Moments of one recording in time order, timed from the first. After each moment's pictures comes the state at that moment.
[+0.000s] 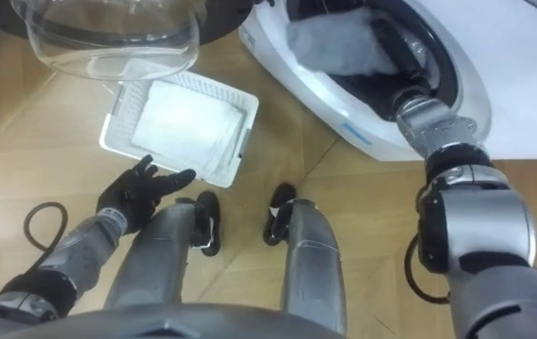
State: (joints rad) left arm -0.08 0.22 -0.20 0.92 -0.73 -0.04 -0.09; right arm -0.67 -0.37 -0.12 1.21 1.35 0.26 0.02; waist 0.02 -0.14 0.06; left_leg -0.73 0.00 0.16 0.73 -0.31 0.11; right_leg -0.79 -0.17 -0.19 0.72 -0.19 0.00
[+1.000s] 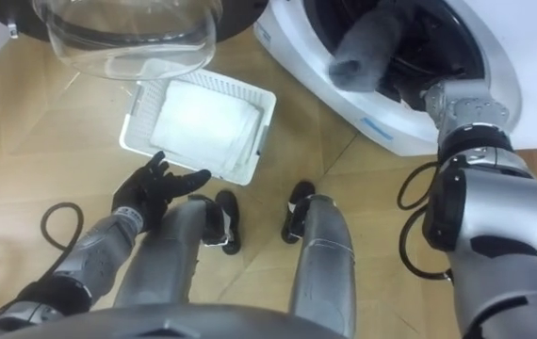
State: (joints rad) left arm -0.05 0.17 -0.23 0.80 -0.67 -0.03 -0.02; right arm -0.72 -0.40 -0.27 1.21 1.51 0.08 -0.40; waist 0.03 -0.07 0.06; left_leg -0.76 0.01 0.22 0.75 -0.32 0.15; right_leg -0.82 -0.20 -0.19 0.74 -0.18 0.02
